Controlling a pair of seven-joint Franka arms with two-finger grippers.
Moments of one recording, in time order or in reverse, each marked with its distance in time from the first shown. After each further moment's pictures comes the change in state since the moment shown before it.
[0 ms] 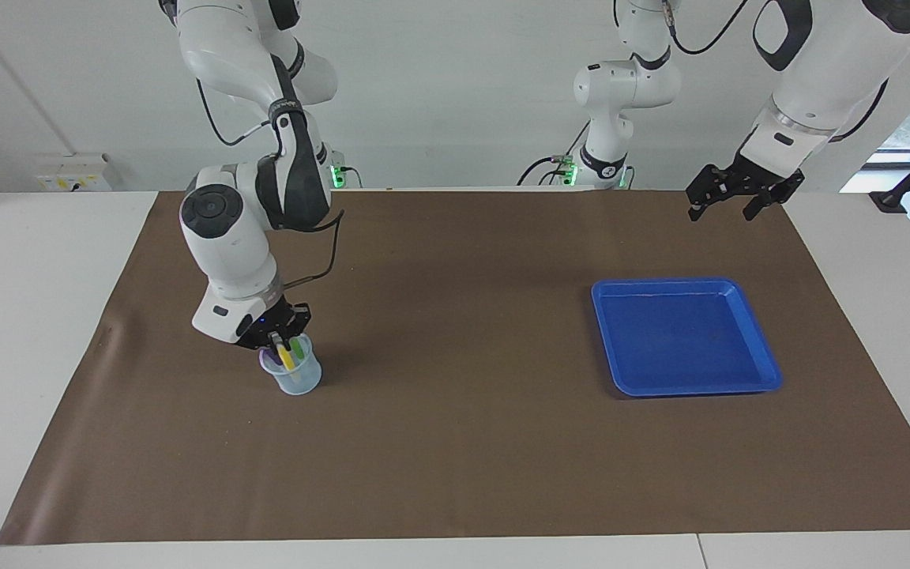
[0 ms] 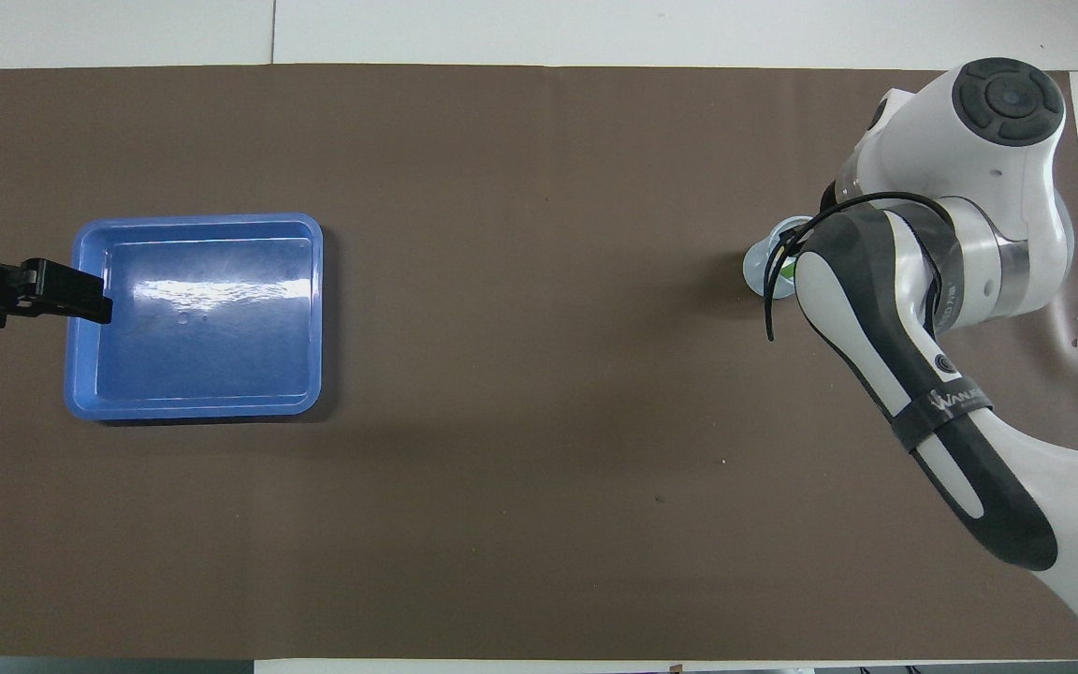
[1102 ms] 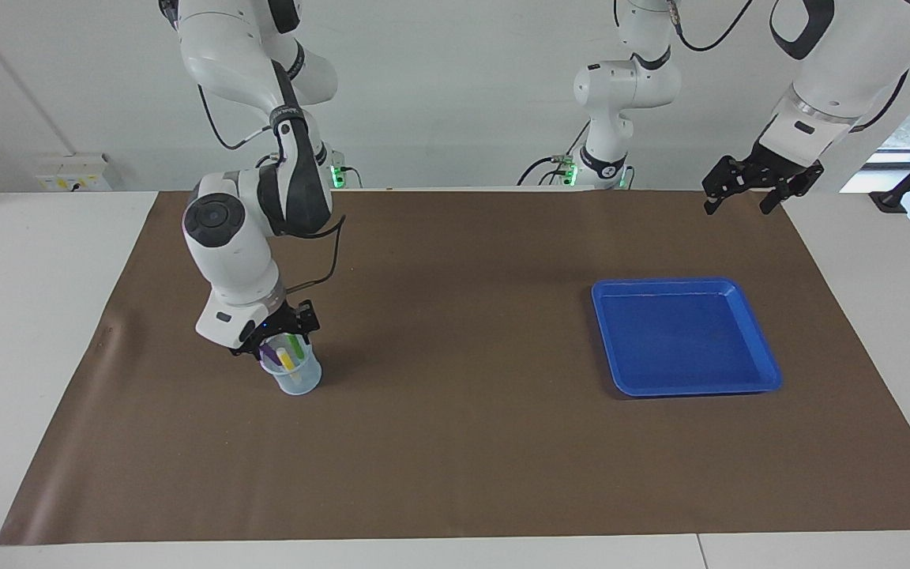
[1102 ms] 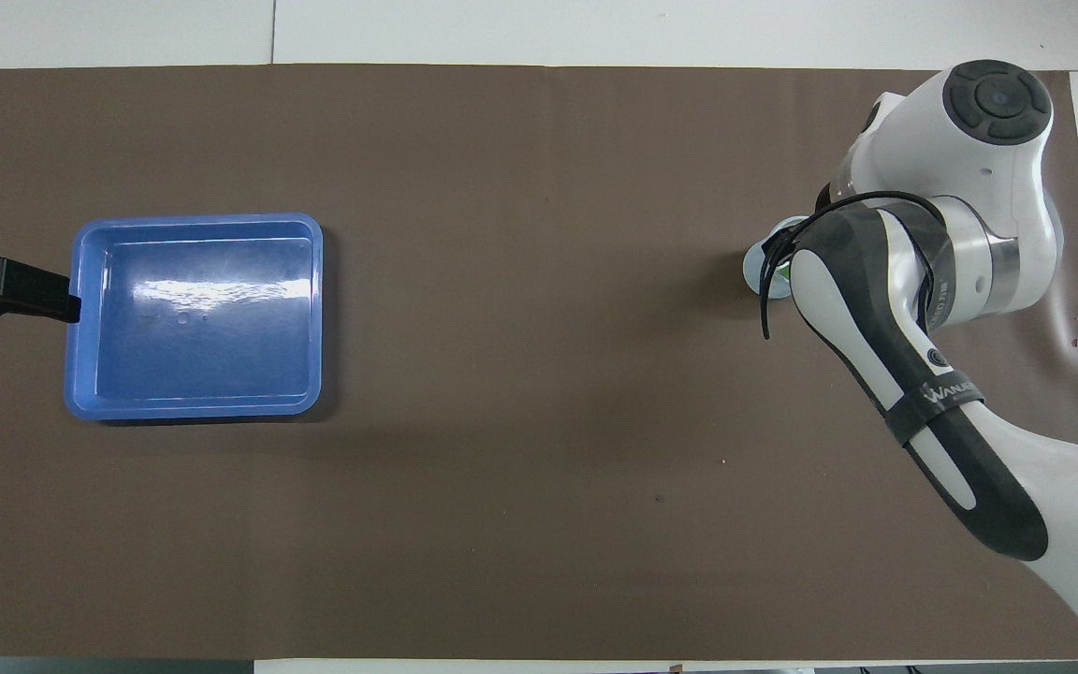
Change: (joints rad) left arm -0.007 0.001 0.042 0.020 0.003 -0.014 0.044; right arm 0.000 0.015 0.001 0.006 0.005 0.000 0.000
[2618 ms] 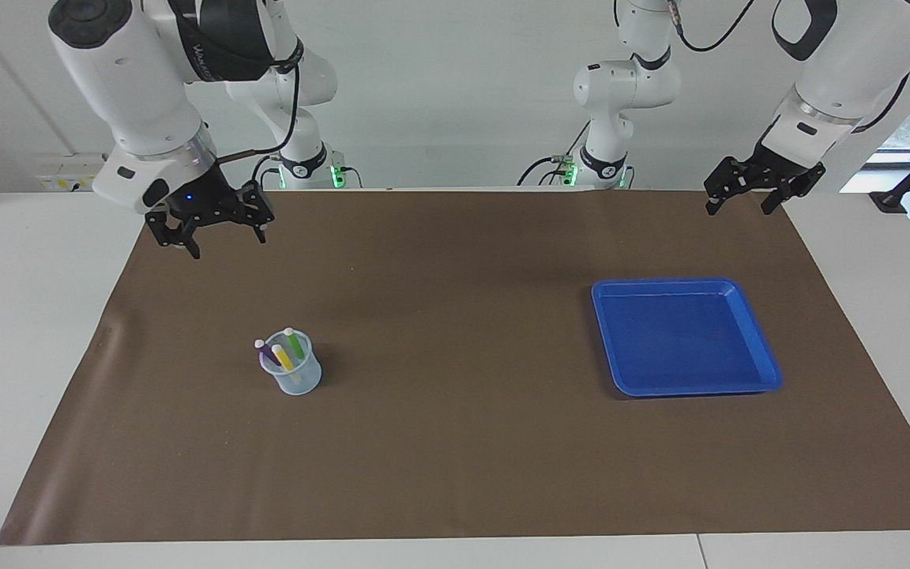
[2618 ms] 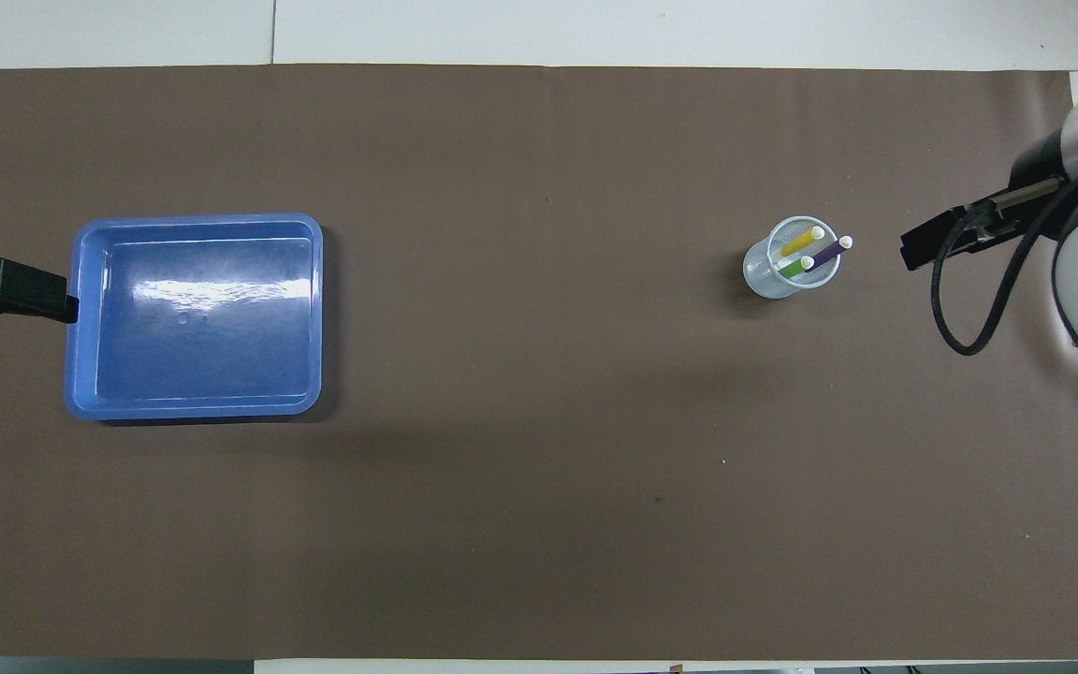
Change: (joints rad) left arm -0.002 0.001 0.005 -0.001 0.000 -0.001 0.000; right arm -0.069 -0.217 -0.008 0.255 0.052 -0.501 0.000
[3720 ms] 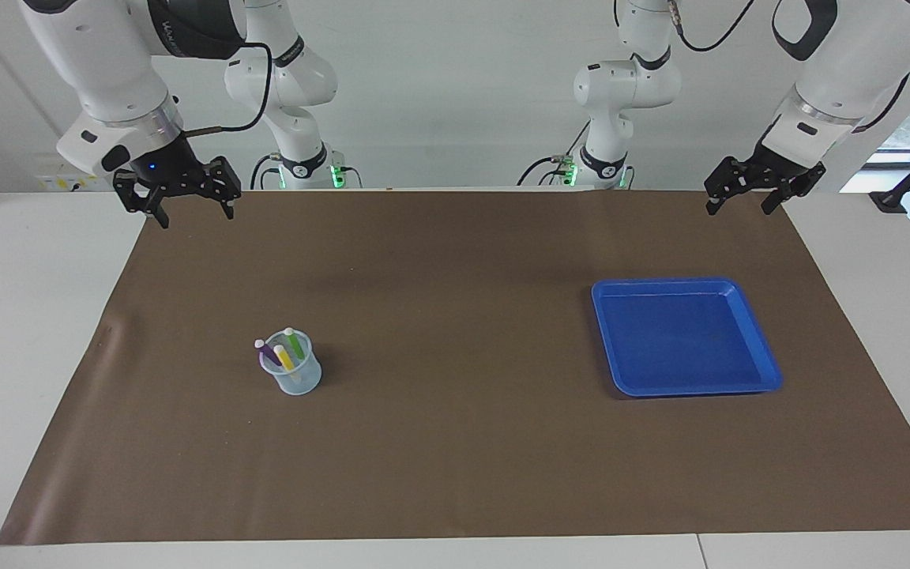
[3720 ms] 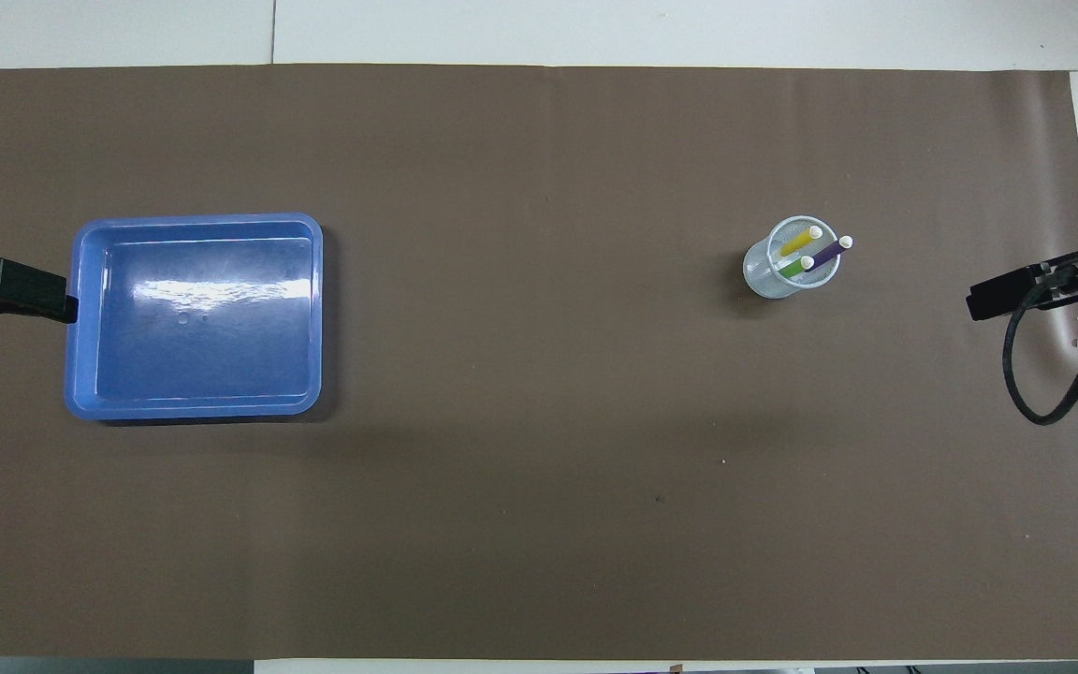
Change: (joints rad) left arm 0.000 0.000 0.001 0.000 0.000 0.000 0.000; right arm -0.006 -0.159 -0.056 -0.205 -0.024 0.052 0.008
